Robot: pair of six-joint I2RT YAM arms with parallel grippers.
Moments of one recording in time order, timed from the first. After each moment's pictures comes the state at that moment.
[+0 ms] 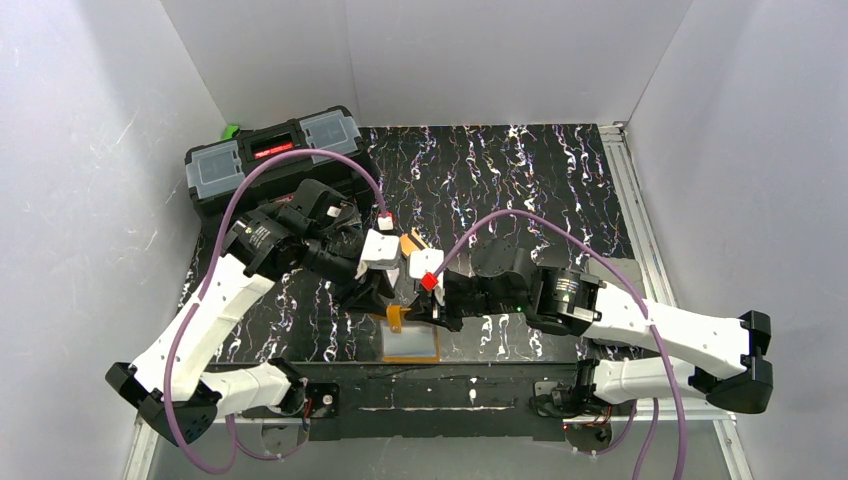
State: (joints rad) left arm -0.64 1.14 1.43 -1.31 0.90 0.75; right arm 1.28 1.10 1.11 -0.37 -0.25 -0.12
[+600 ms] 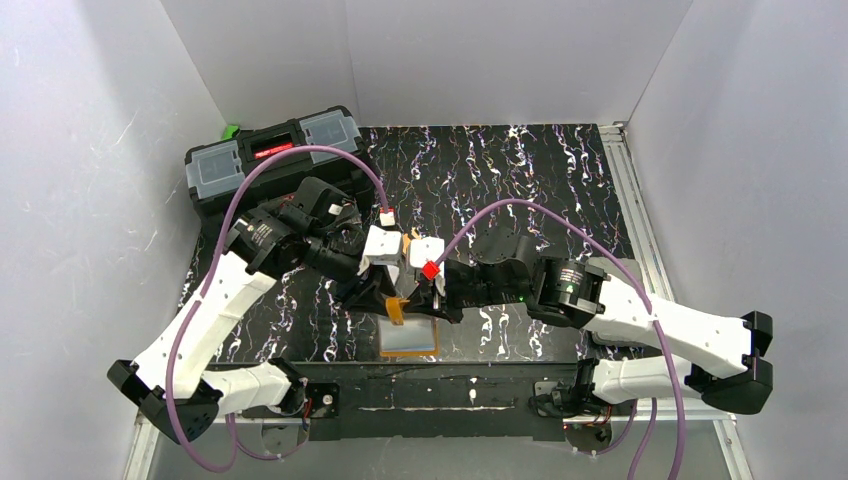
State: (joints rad) left arm -0.64 1.15 1.43 -1.30 0.90 0.70; right arm 1.25 1.13 1.20 -0.43 -0.30 -0.14
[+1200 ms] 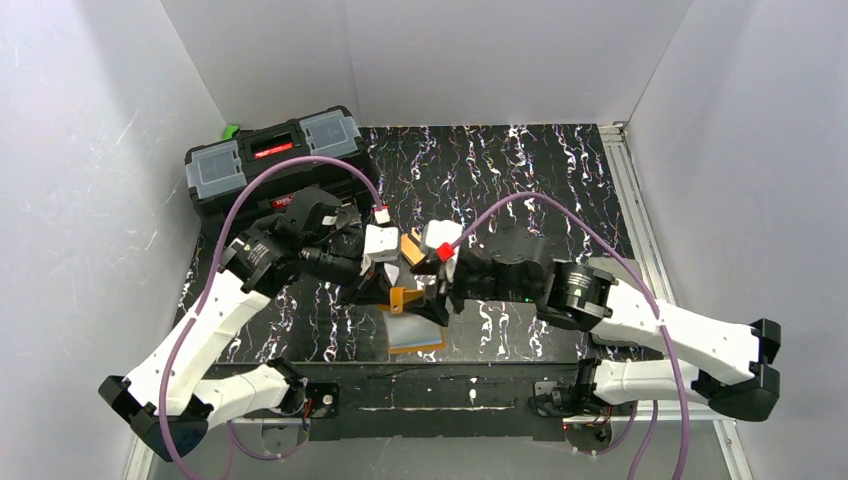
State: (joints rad) left arm -0.65 1.07 1.32 -1.13 0.87 0.53; right arm 1.23 1.10 1.17 -0.34 -0.22 -0.07
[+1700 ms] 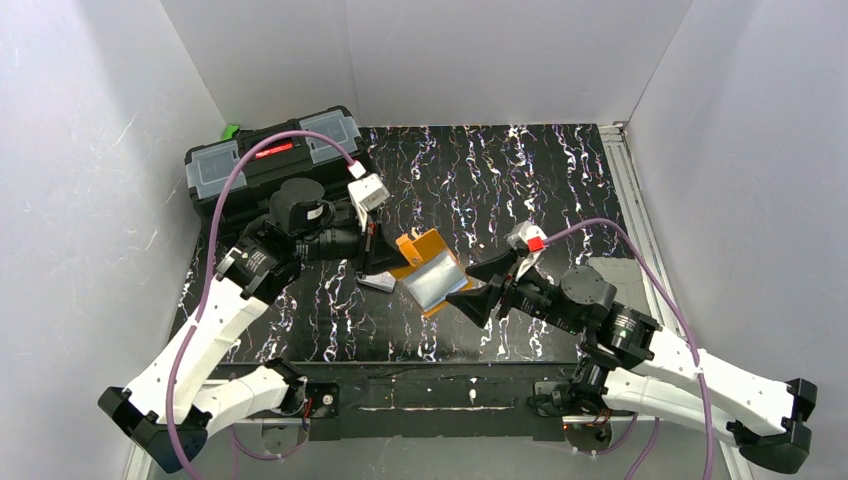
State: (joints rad) left arm -0.60 0.99 1.19 -0.65 0.69 -0.08; right arm 1.09 0.65 0.68 -0.08 -0.01 0.32
